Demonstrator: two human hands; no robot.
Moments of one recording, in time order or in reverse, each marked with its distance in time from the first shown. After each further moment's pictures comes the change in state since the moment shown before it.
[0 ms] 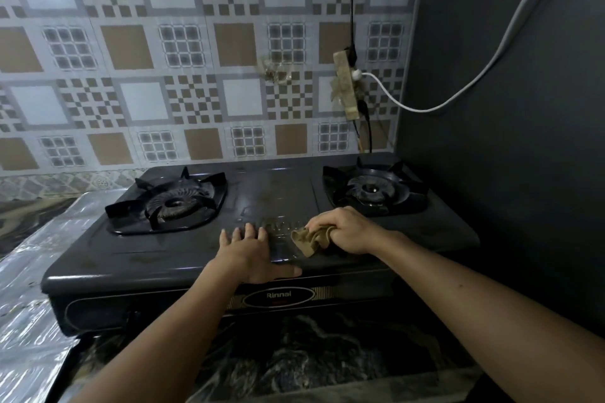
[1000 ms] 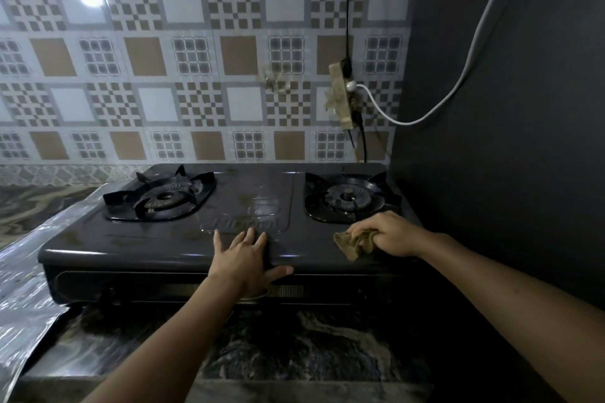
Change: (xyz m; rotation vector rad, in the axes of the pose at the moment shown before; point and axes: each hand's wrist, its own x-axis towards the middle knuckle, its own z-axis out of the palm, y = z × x) left_hand -0.024 0.076 0.022 0.031 0.252 -0.064; right_hand -0.071 0.091 -0.093 -0.130 -0.140 -0.009
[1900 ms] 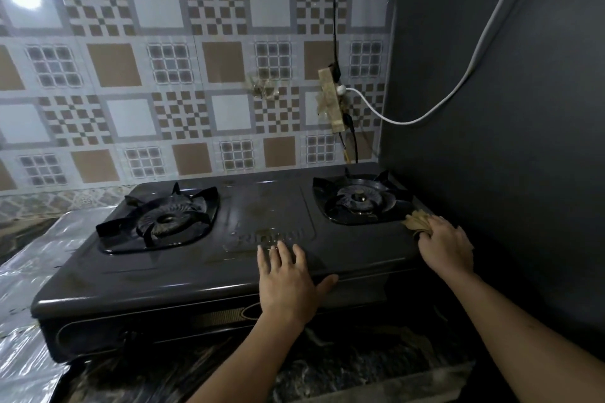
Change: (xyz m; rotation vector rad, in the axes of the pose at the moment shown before) left_hand -0.009 -0.005 0.012 -0.059 0.176 0.093; right_hand -0.020 -0.016 0.053 -0.089 0.692 0.849
